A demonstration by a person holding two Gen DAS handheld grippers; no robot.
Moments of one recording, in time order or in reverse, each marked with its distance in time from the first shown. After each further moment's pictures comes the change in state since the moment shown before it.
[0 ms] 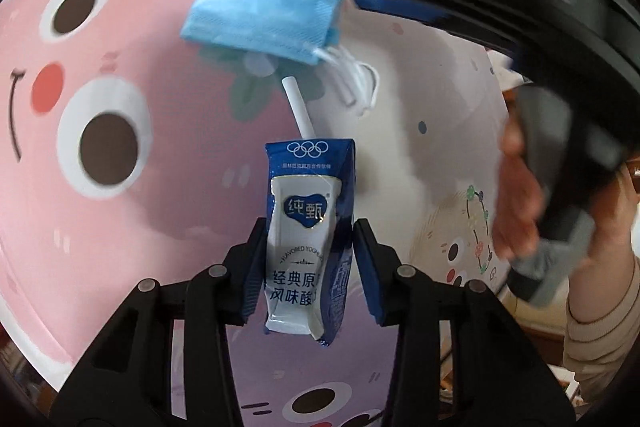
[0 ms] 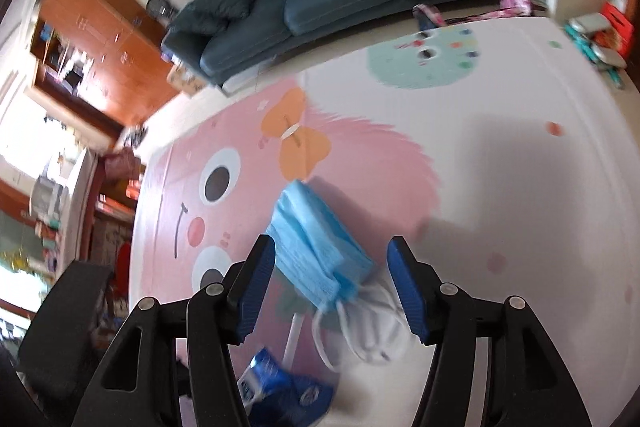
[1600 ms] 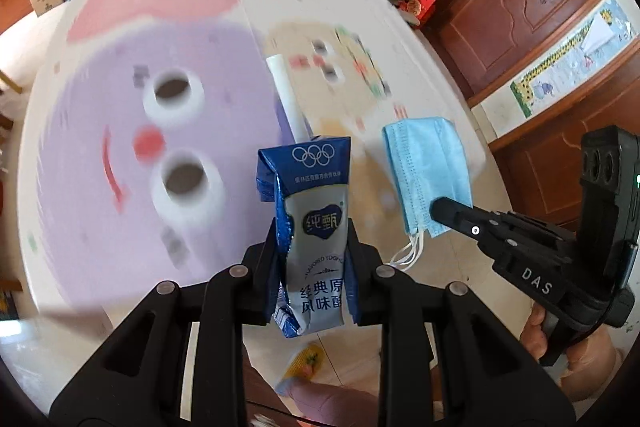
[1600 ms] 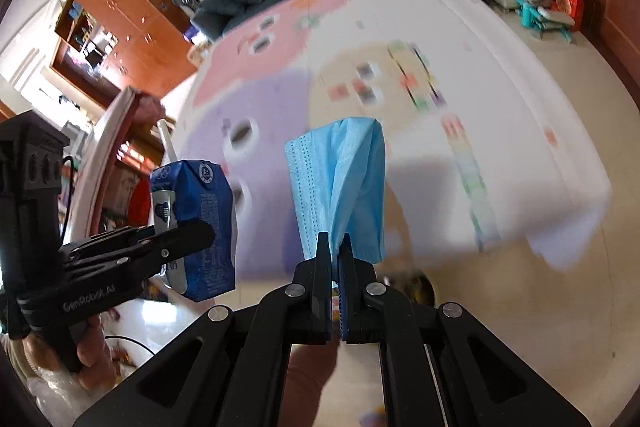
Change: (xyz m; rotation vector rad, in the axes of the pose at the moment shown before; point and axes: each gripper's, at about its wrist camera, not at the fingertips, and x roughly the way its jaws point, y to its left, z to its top) left arm -0.020 -0.210 -0.405 -0.085 -0.355 0.141; right arm -0.279 -0.044 -0.479 0.004 -0.024 -0.004
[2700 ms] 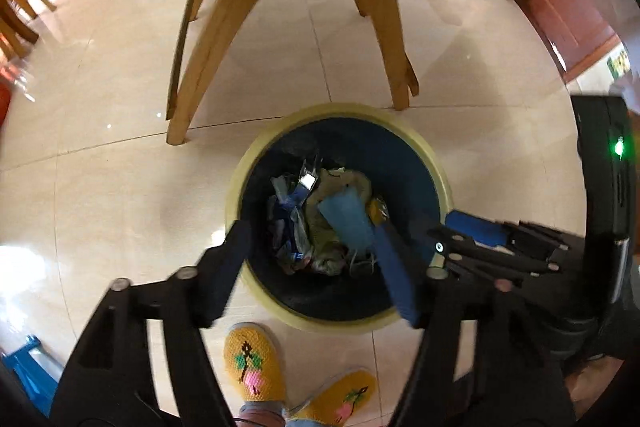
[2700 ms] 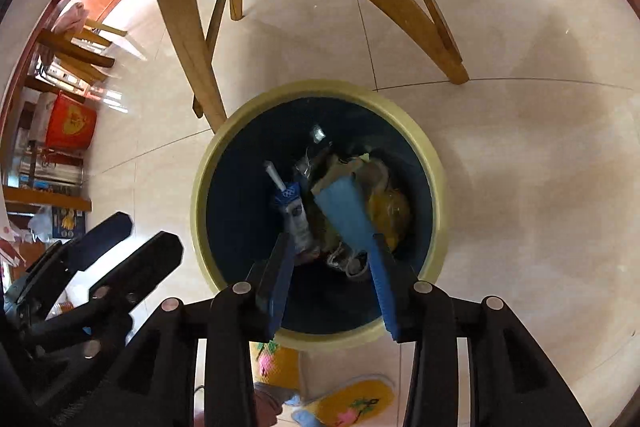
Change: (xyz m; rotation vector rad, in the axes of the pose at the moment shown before) left arm 0.365 0.076 -0.232 -0.143 0.042 0.232; right arm 0.357 -0.144 -0.251 -0.008 0.288 -0.135
